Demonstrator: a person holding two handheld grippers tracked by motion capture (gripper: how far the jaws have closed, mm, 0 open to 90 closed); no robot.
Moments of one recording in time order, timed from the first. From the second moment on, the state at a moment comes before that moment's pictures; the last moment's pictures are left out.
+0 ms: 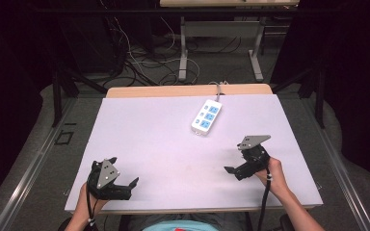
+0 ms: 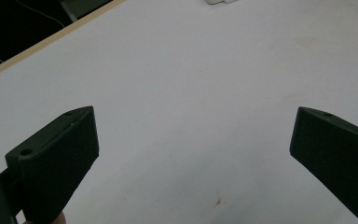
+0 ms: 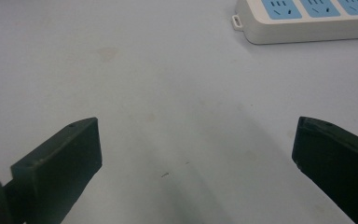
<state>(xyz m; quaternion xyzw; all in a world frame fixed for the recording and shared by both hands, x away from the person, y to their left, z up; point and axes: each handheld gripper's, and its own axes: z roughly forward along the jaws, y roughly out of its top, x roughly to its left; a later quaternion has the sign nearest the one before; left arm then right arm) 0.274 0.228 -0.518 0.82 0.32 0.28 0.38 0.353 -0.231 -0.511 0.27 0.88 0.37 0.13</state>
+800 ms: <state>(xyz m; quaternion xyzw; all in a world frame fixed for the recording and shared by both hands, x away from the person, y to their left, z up) 0.273 0.229 -0.518 0.82 0.32 0.28 0.38 0.390 -0.220 -0.514 0.29 0.87 0.38 0.13</state>
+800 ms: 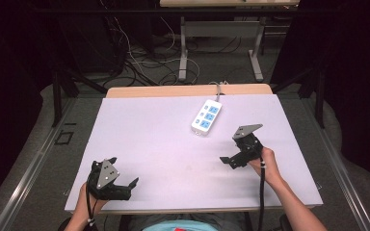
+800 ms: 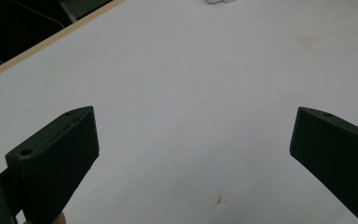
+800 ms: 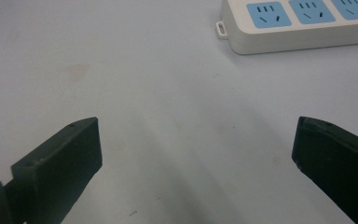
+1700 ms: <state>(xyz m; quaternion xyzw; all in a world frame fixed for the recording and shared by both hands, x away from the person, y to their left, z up) 0.273 0.228 -0.519 0.82 0.32 0.29 0.38 0.436 -0.211 -0.511 0.30 0.87 0.38 0.12</state>
